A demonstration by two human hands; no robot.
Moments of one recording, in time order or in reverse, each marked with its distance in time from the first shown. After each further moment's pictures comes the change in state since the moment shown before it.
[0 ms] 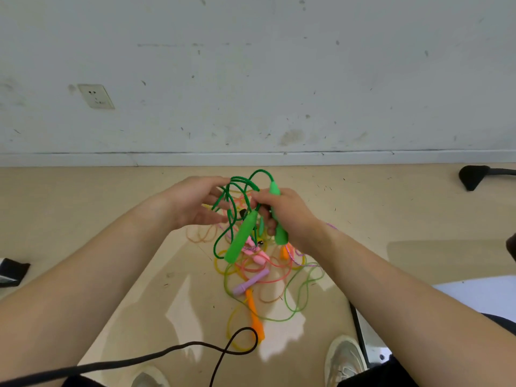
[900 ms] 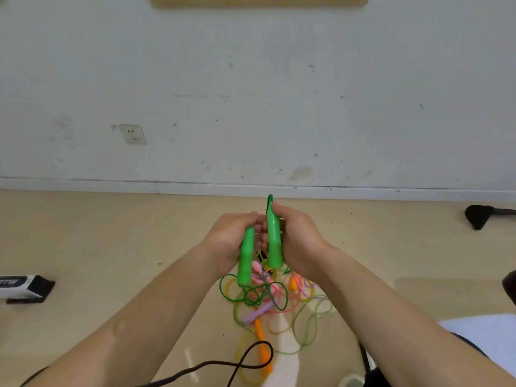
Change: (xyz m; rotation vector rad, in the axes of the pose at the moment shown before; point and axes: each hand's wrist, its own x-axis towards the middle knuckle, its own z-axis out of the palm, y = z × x) left_hand -0.061 0.001 0.042 -0.491 -0.103 0.290; right_hand -0.042 -0.059 0.035 0.420 0.009 0.118
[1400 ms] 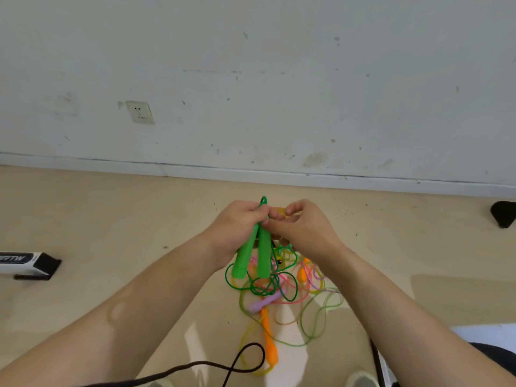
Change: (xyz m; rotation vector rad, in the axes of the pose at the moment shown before) left_hand 0.014 -0.016 -0.029 0.303 -0.041 0.105; right_hand 0.023 0.028 -0.022 -0.646 0.119 -0.252
